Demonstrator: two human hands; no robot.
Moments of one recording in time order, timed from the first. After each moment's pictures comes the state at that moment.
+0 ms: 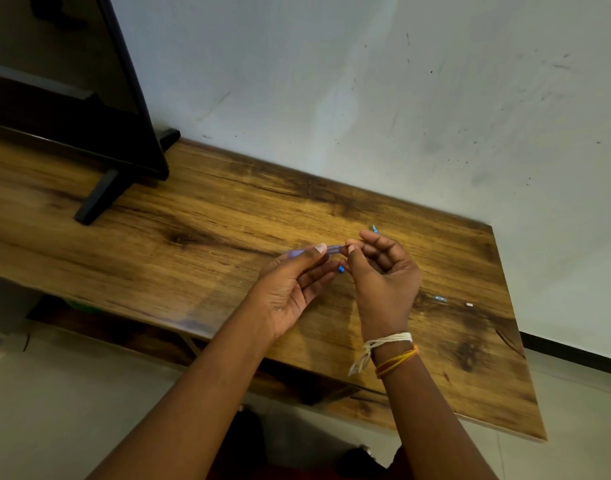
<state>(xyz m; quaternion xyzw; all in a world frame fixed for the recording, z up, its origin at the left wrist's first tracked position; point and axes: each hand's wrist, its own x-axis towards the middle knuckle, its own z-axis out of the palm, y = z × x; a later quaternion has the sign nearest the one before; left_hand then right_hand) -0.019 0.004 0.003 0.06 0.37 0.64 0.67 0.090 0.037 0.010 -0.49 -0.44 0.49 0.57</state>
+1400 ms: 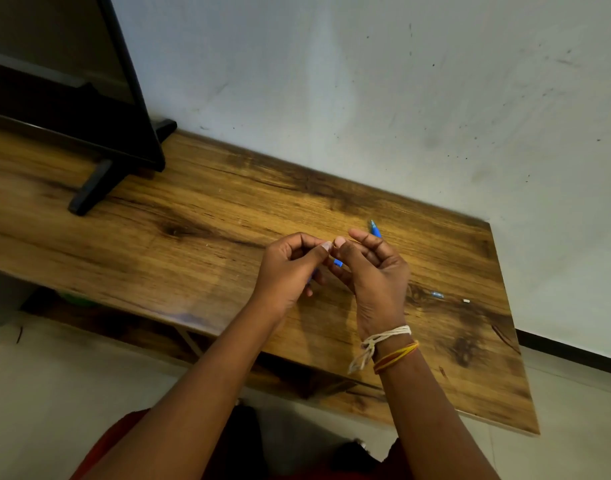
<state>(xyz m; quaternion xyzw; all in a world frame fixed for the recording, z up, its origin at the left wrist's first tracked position) -0.011 0.001 0.009 0.31 0.58 0.59 0.47 0.093 0.035 0.013 -0.46 -0.40 0.60 0.51</state>
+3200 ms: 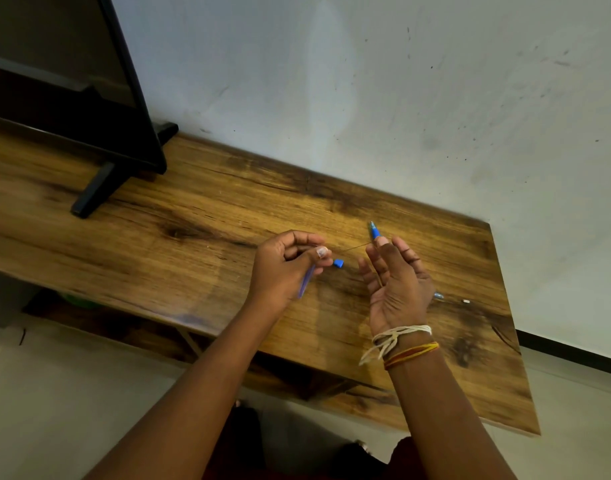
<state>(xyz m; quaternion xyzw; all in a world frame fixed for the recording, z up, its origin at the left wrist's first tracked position) -0.019 0.008 -0.004 0.32 0.55 0.62 0.45 0.108 0.042 0.018 -0.44 -0.19 0.64 0.61</state>
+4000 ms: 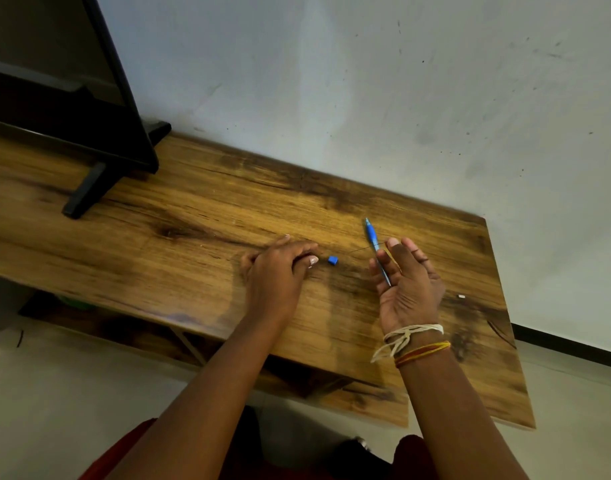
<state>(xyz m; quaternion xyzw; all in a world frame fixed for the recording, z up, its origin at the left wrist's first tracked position) -0.016 0.008 -0.031 0.51 0.76 0.38 0.12 0.127 0.046 0.015 -0.44 -0.18 0.64 0.61</state>
